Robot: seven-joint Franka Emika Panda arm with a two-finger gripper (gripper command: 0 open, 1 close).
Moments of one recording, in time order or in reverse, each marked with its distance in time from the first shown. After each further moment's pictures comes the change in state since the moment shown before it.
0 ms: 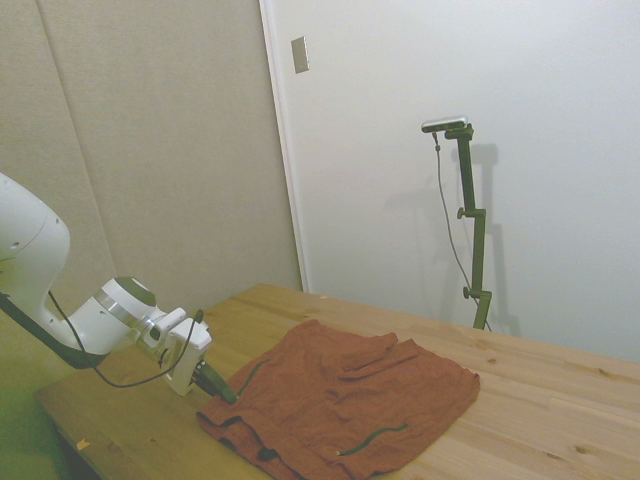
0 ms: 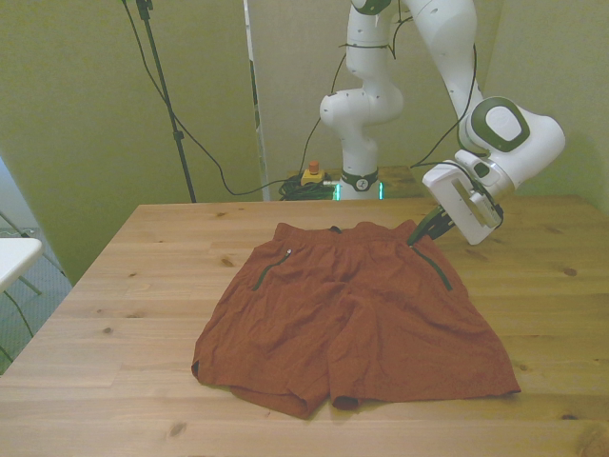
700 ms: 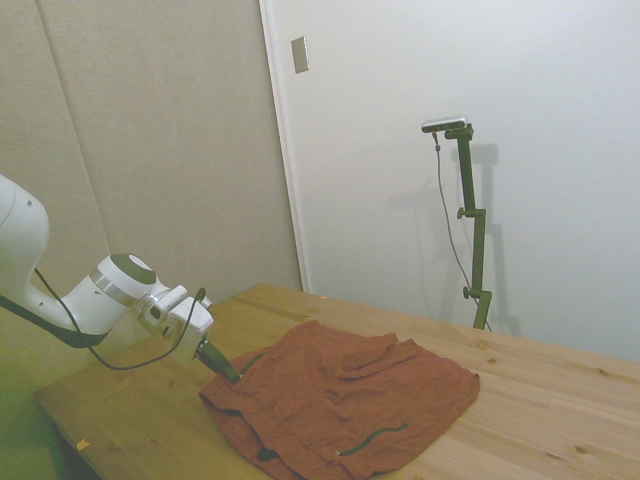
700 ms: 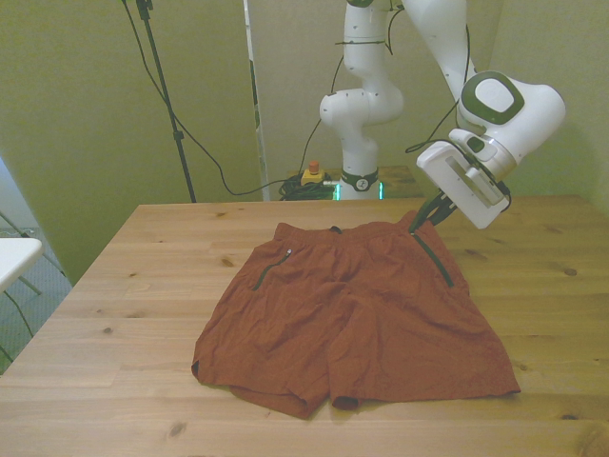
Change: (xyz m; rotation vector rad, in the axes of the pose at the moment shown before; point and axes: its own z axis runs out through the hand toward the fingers) arm 0.059 0.036 -0.016 0.079 -0.054 0.170
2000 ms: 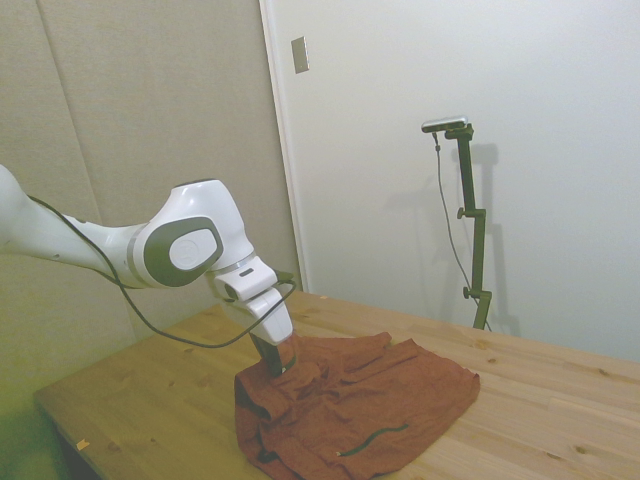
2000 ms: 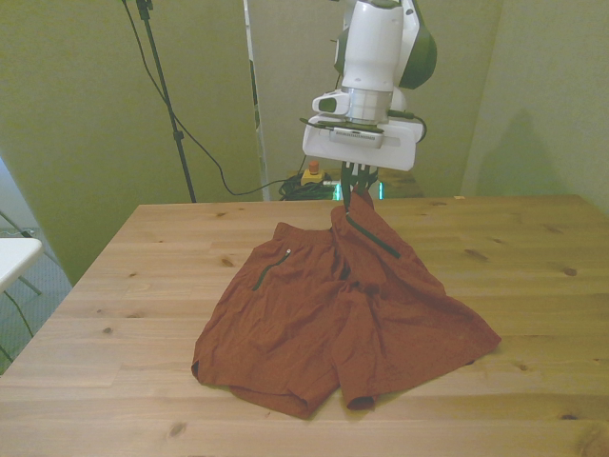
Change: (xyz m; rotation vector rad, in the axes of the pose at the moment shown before) arm 0.180 0.143 0.094 0.318 -0.600 0.259
